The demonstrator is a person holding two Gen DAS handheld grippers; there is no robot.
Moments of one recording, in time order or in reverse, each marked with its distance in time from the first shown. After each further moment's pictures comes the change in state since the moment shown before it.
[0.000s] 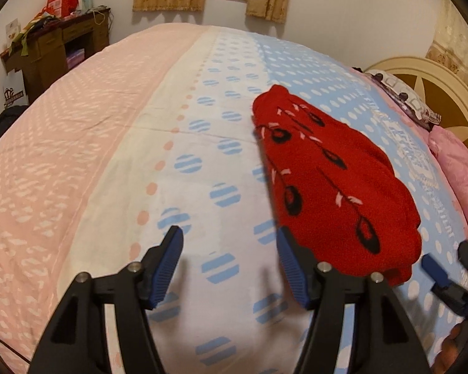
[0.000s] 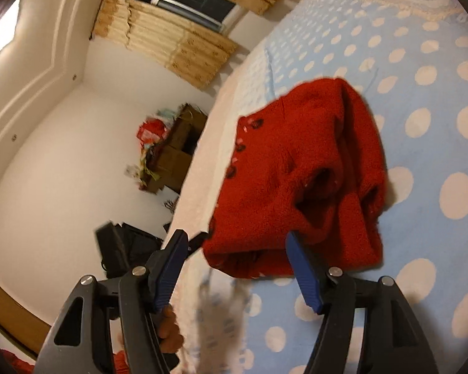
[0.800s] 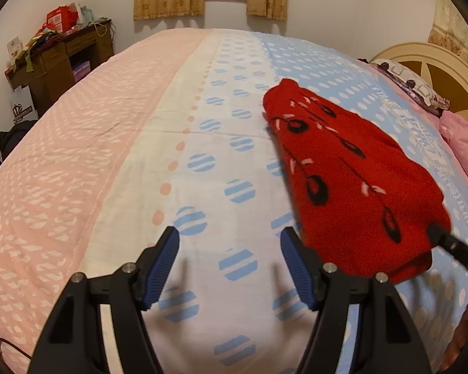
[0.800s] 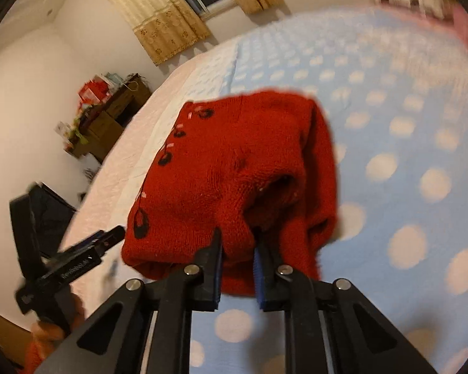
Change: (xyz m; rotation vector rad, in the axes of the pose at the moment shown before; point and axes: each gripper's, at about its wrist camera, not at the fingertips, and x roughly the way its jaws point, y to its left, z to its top) left arm 0.000 0.003 -0.004 0.059 -0.013 0.075; right arm 0.031 0.018 0.009 -0.298 0.030 -0.435
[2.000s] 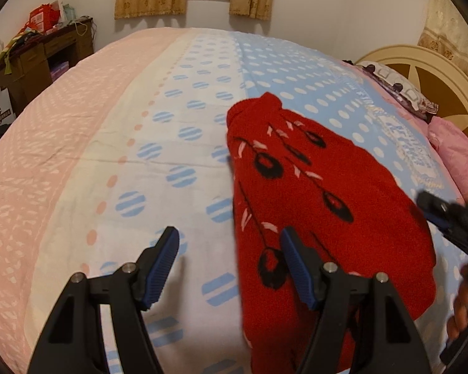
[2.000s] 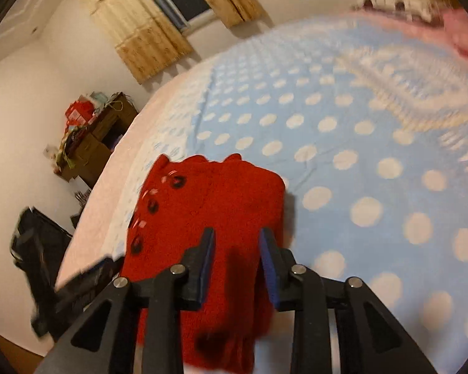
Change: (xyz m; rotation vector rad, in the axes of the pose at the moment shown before) left arm 0.039 -0.052 0.036 0.005 0.000 -0.086; right arm 0.029 -0.066 0.076 0.174 0.018 0.083
